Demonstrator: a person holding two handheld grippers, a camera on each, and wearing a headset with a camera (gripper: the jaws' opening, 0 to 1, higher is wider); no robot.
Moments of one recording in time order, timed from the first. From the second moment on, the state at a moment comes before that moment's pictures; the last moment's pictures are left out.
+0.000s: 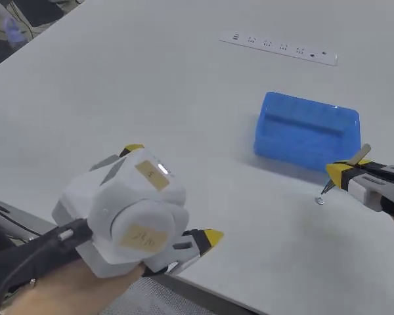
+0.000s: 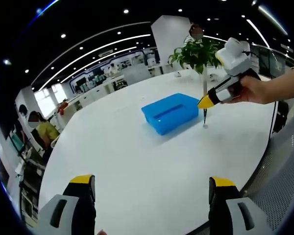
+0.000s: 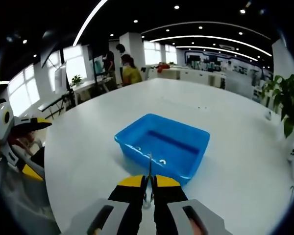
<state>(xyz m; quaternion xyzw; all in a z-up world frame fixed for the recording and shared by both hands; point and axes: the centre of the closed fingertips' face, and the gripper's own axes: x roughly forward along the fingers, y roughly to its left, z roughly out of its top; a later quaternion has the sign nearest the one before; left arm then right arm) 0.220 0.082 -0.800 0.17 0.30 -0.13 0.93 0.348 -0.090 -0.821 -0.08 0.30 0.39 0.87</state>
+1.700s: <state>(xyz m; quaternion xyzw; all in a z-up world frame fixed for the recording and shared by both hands) 0.221 0.091 -0.797 0.19 0.30 -0.11 0.93 0.346 -0.094 -0.780 -0.08 0.28 0.39 0.87</state>
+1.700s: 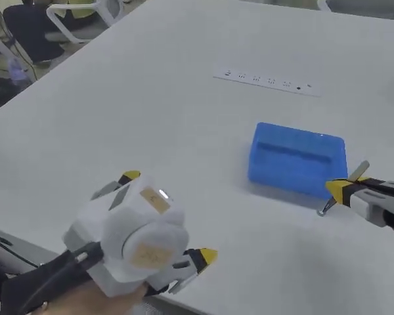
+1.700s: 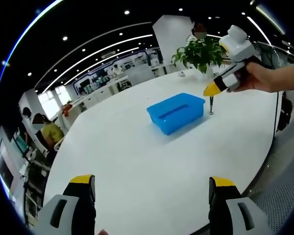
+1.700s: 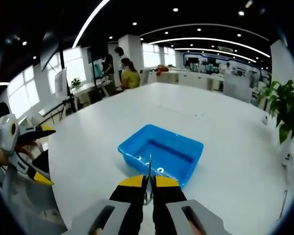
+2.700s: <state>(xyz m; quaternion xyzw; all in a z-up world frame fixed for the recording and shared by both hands) 0.219 0.092 -0.802 0.20 0.31 -0.11 0.92 0.410 -0.088 -0.779 -0.08 0.26 0.34 0.90</state>
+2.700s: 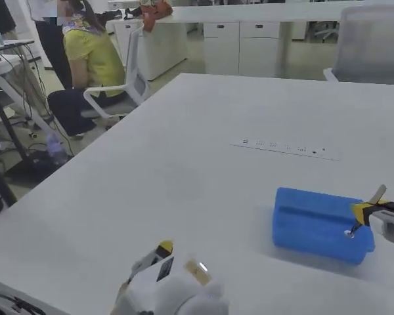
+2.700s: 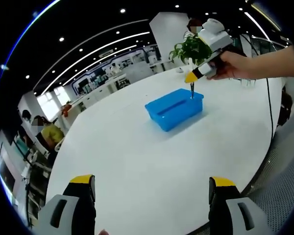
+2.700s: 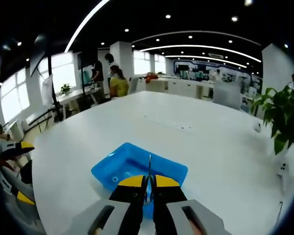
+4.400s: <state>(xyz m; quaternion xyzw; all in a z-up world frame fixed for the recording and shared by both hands) 0.218 0.088 -0.802 0.19 0.31 -0.12 0.93 0.304 -0.070 -0.774 -0.19 0.28 0.50 0.80</state>
